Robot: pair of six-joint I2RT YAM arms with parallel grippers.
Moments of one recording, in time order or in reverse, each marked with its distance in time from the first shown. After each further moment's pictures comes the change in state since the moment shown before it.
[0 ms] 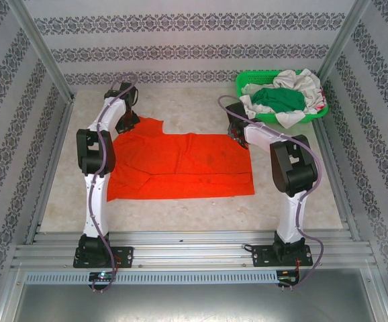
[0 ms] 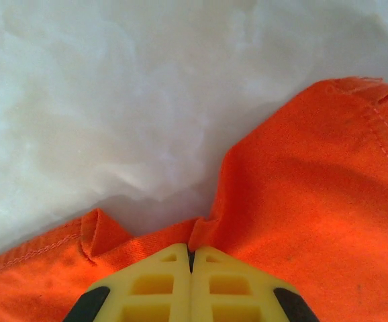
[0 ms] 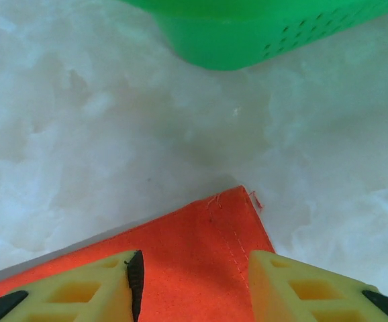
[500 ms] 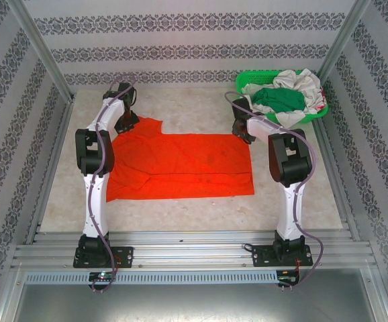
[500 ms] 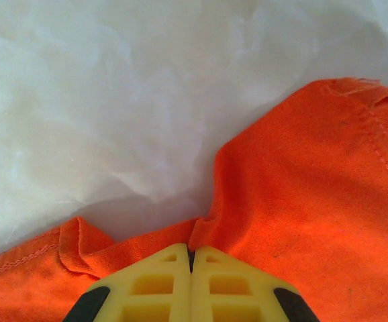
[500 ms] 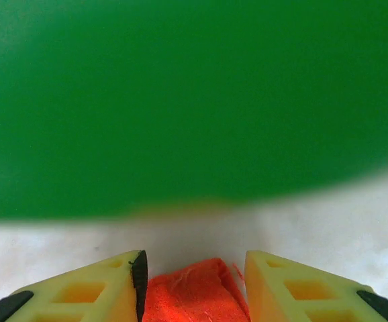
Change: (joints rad) left arm 0.006 -0.005 -0.028 0.033 0.024 0.000; right arm -0.067 0.143 0.173 -0.100 -0.052 0.004
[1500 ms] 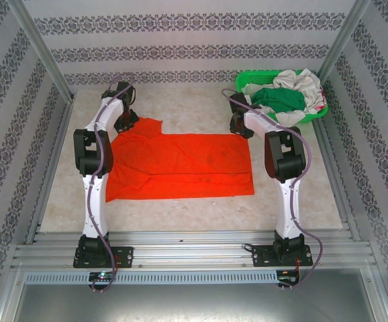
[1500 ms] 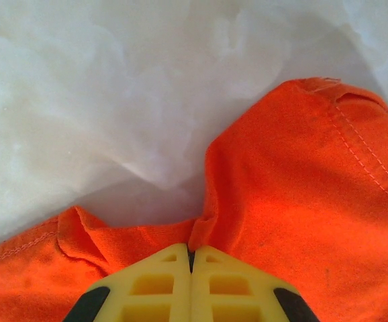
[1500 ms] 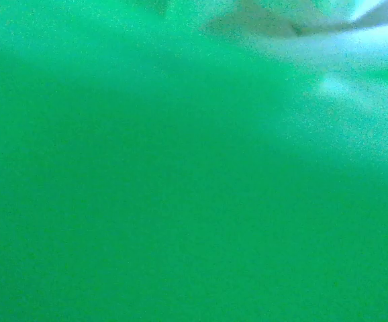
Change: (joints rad) left arm 0.005 -0.030 -0.018 0.013 0.030 0.000; right arm 0.001 0.095 0.187 -0.174 -0.038 -0.075
